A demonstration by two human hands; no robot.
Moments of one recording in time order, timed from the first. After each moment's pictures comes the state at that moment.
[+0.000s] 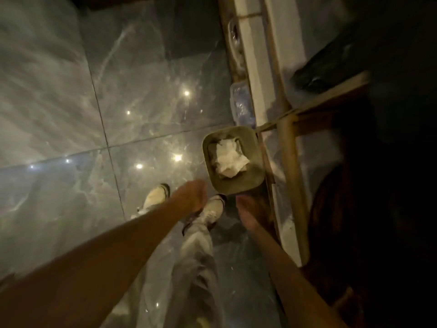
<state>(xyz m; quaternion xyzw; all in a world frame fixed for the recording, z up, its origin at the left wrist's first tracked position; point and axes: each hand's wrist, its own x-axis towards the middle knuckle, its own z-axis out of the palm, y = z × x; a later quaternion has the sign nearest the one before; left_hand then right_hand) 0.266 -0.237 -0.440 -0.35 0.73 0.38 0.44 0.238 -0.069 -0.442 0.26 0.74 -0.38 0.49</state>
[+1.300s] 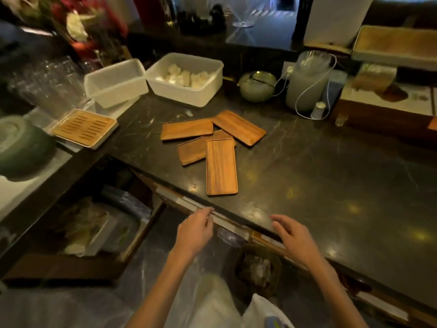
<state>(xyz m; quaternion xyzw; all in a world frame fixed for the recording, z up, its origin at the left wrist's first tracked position) 0.070 -0.342 0.016 0.14 0.96 0.20 0.11 0.179 -0.093 -0.008 0.19 0.85 -0.49 0.07</state>
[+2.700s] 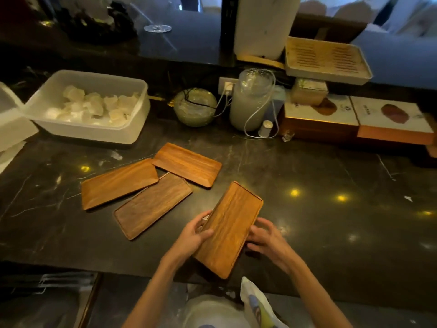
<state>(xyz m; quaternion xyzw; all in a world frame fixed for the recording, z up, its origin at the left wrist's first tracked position) -0.149 -0.230 -0.026 0.15 0.69 0.49 0.50 0.033 -0.044 -0.044 0.45 0.44 -0.78 0.00</state>
